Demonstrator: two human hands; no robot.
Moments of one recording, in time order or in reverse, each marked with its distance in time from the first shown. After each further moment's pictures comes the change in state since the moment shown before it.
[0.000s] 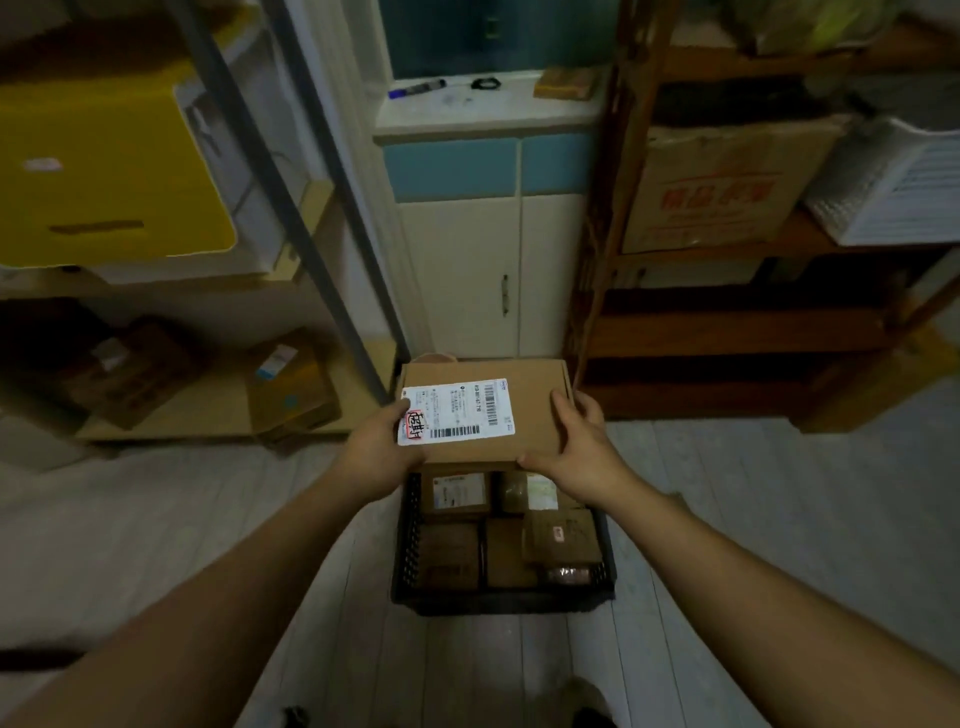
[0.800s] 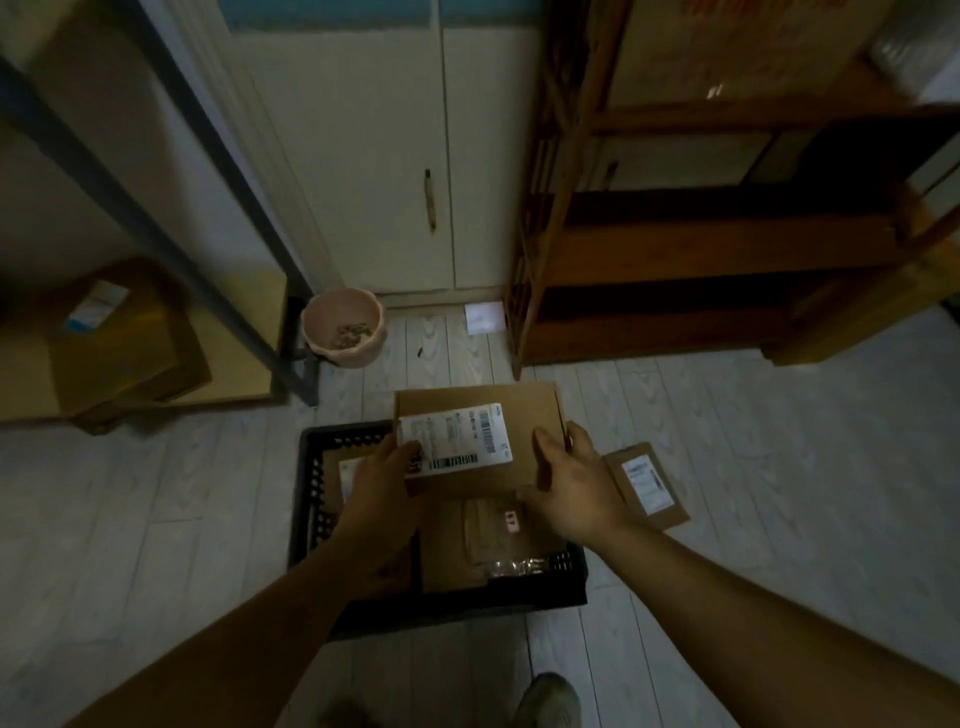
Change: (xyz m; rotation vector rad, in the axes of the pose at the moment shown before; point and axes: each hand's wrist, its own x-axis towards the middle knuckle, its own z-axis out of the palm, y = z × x) left_hand 0.184 -0.105 0.252 0.039 -0.178 0.103; right_hand 0.149 0.230 0.061 -0.416 -0.039 0.147
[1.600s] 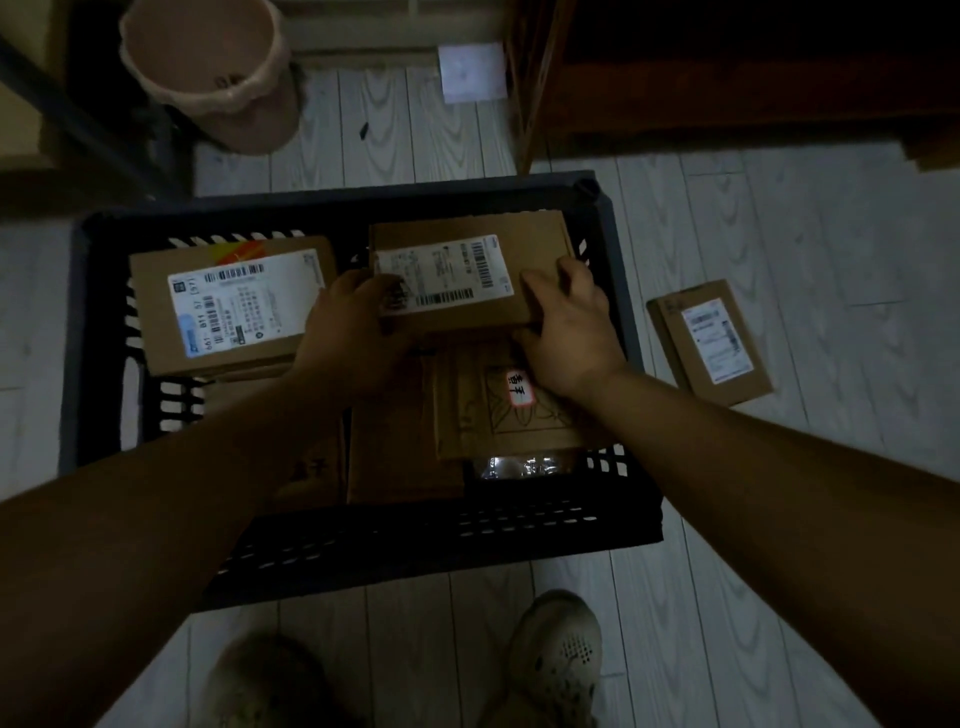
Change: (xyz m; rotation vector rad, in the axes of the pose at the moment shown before) left_hand 0.165 -0.145 0.189 0.228 0.039 -0.010; right_hand 0.183 0.140 0.214 -0.035 0.096 -0.019
